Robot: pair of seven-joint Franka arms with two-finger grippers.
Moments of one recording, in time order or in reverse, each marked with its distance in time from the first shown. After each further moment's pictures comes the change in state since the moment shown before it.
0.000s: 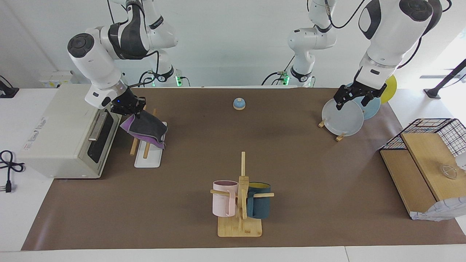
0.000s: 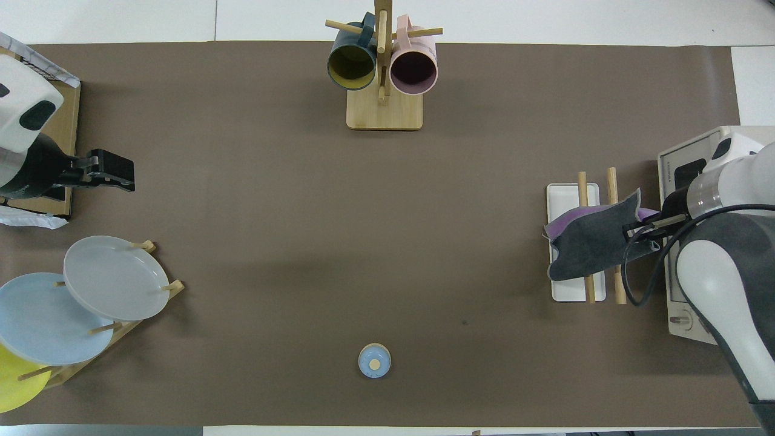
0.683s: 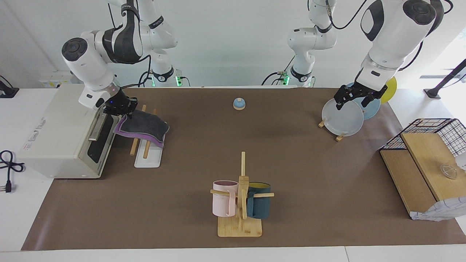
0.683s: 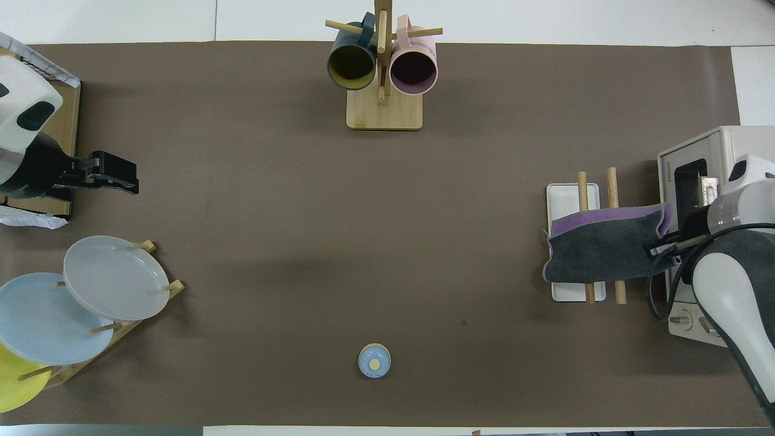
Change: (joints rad) left arm -0.020 0.009 0.034 -0.001 -0.055 0.006 0.025; right arm -0.083 -0.041 0.000 -0.119 -0.022 0.067 -0.133
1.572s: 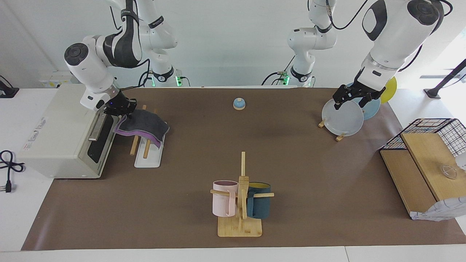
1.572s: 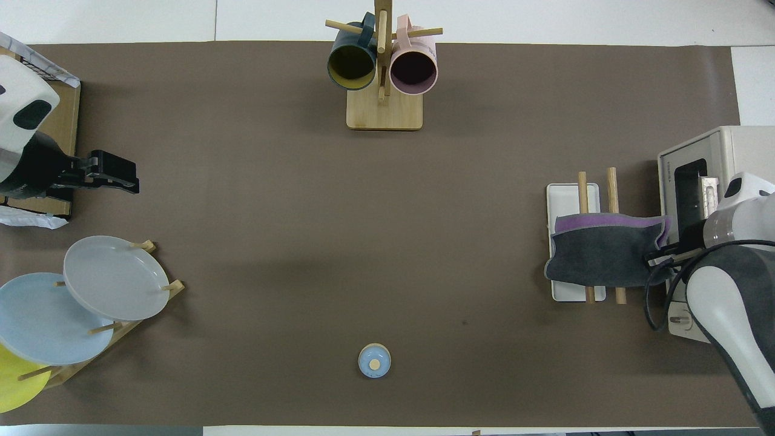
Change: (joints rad) left arm 0.000 0.001 0.006 0.001 -0.008 -0.001 0.000; right arm -0.024 -0.024 0.001 -0.094 -0.001 0.073 -0.002
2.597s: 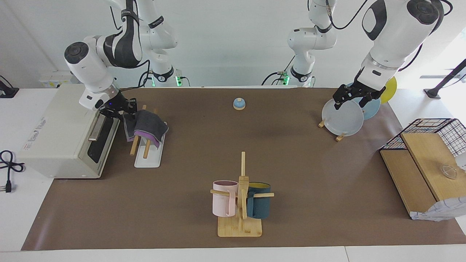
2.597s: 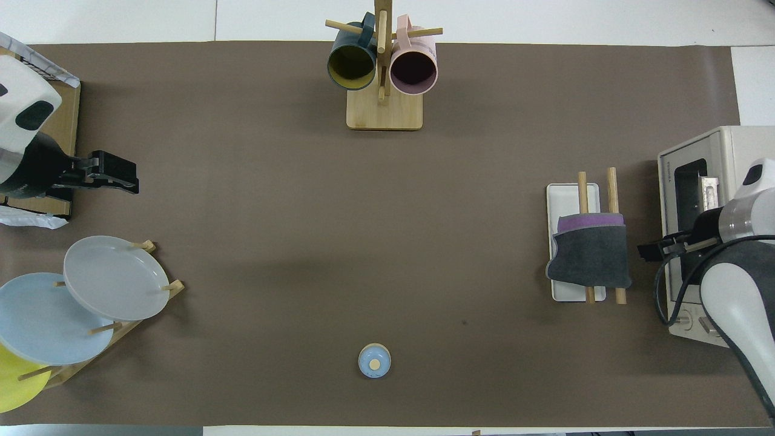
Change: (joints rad) left arm -0.007 -0.001 0.000 0.000 0.014 0.001 0.001; right arm -0.001 -0.011 0.003 0.087 0.000 -0.020 0.000
